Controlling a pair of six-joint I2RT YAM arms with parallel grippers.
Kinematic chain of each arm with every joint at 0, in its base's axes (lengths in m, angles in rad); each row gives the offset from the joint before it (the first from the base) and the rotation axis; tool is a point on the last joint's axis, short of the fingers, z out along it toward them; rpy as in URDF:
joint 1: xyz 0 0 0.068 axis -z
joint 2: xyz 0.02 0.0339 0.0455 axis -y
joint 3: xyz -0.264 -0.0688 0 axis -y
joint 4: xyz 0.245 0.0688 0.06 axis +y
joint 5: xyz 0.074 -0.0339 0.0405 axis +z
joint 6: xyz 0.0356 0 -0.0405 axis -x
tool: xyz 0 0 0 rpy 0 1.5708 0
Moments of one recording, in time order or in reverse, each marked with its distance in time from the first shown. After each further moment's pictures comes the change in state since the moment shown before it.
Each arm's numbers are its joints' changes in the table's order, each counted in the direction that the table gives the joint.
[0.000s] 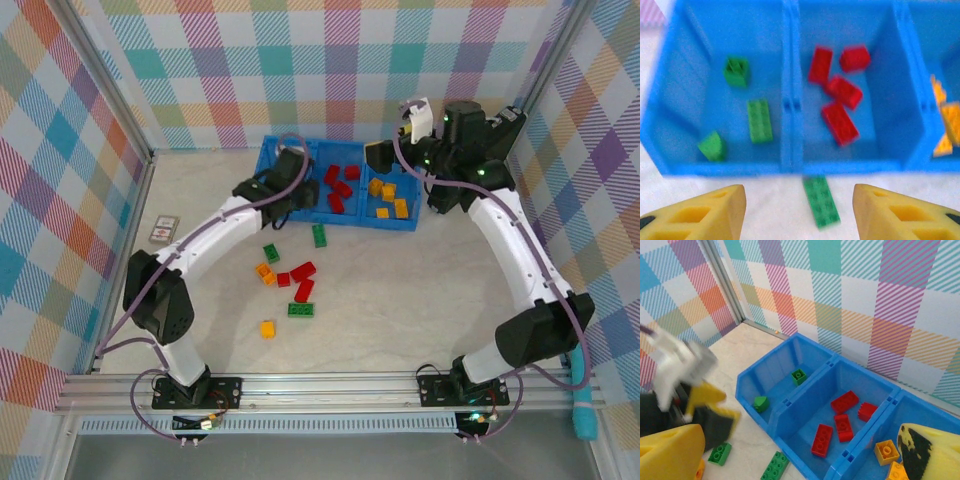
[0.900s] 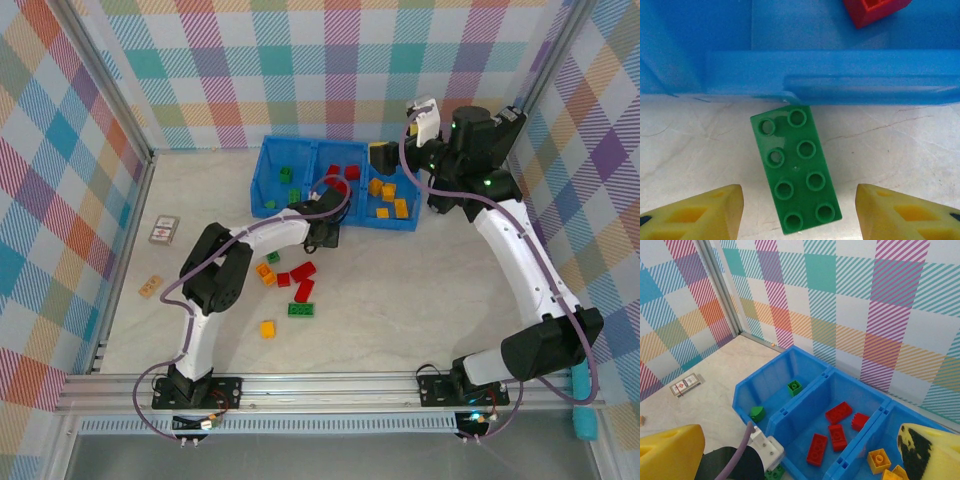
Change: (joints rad) left arm 0.081 -0.370 0.024 -0.003 -0.015 0.141; right arm 0.000 0.065 -0.066 -0.069 -0.027 -0.001
